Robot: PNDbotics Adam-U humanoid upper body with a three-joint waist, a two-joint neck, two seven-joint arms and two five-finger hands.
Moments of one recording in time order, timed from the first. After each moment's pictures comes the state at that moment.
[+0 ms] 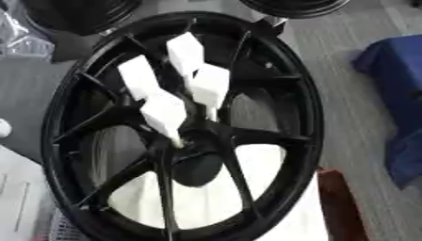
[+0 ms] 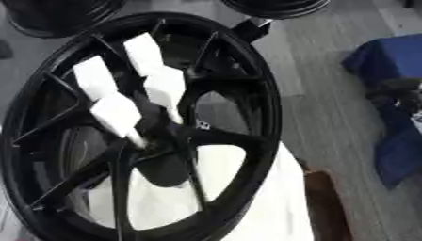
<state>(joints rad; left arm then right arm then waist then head) -1.16 0.89 -0.39 -1.81 -0.04 -0.27 -0.84 -0.01 -0.45 -0.33 -1.98 -0.23 -0.17 0.40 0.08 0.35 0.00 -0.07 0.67</state>
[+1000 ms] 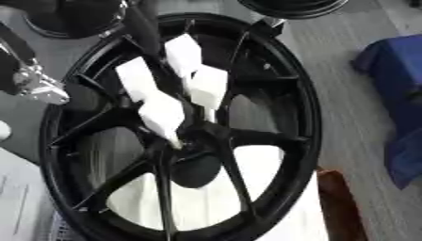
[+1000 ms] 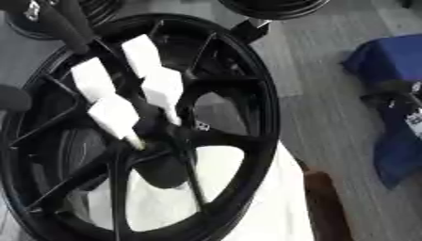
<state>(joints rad) -1.15 0.92 -0.48 -1.87 -0.08 -0.32 -0.80 -0.02 -0.45 -0.32 -1.98 -0.22 -0.16 0.42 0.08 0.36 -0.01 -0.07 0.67</state>
